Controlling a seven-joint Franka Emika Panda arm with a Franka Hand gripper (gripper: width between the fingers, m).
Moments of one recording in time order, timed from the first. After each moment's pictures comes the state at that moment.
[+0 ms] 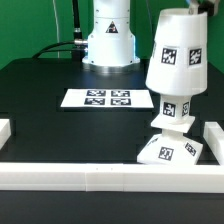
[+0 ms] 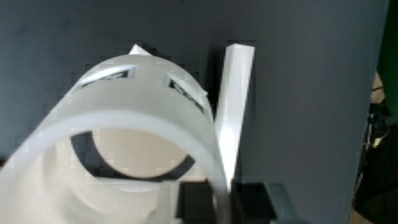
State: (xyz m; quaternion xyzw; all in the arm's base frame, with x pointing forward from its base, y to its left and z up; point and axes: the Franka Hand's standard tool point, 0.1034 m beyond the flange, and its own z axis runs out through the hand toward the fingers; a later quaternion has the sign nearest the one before) arm 0.598 0.087 0.210 -0.99 -0.07 0.10 0.08
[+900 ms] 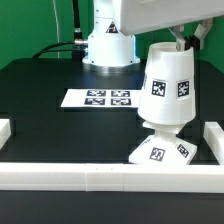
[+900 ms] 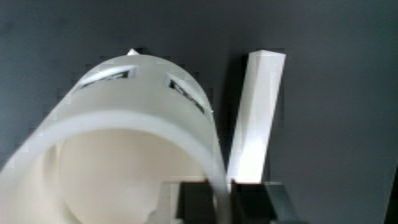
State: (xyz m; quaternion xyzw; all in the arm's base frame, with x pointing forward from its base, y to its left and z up) arm 0.592 0.076 0.164 -0.99 -0.08 0.10 0.08
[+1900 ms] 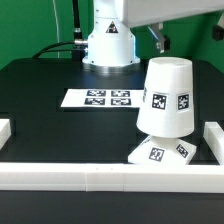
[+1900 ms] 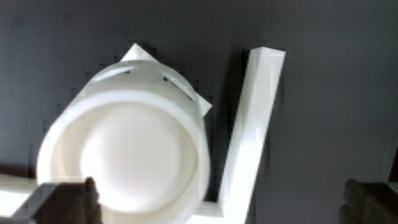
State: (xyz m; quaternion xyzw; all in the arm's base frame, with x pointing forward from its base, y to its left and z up) arm 0.594 0.082 0.188 -0.99 -0.10 0.08 0.06
